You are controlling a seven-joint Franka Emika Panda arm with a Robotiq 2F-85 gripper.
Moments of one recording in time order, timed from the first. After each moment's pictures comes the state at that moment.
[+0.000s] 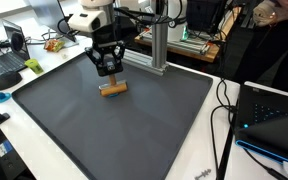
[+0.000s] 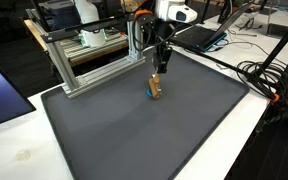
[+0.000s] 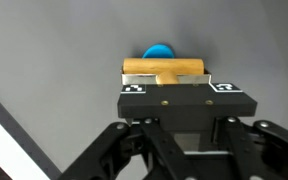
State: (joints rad) arm -0.04 0.34 0.07 -1.97 -0.18 2.34 -0.85
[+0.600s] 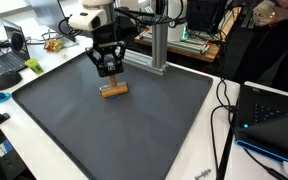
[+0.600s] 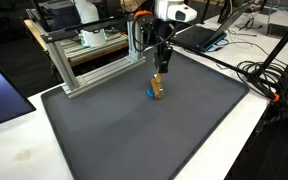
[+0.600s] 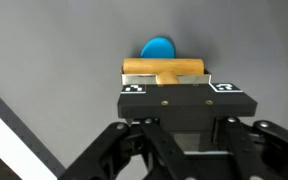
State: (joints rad) arm -0.04 0.33 0.08 -1.99 -0.14 2.38 -0.86
